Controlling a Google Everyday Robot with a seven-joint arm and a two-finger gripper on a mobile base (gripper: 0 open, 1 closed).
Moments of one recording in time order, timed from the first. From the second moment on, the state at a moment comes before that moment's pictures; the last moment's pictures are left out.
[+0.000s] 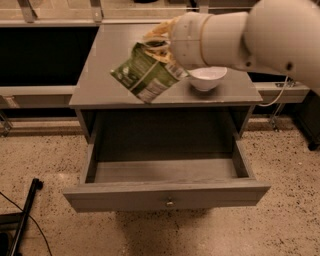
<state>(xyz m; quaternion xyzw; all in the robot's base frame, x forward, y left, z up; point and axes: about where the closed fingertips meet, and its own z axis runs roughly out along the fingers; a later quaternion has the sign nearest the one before) 0.590 0.022 1.022 -0.69 0.40 -0.10 0.59</state>
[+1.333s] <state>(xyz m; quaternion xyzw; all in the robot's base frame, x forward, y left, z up) 0.518 -0.028 1.015 -0.68 0.37 0.02 0.63</state>
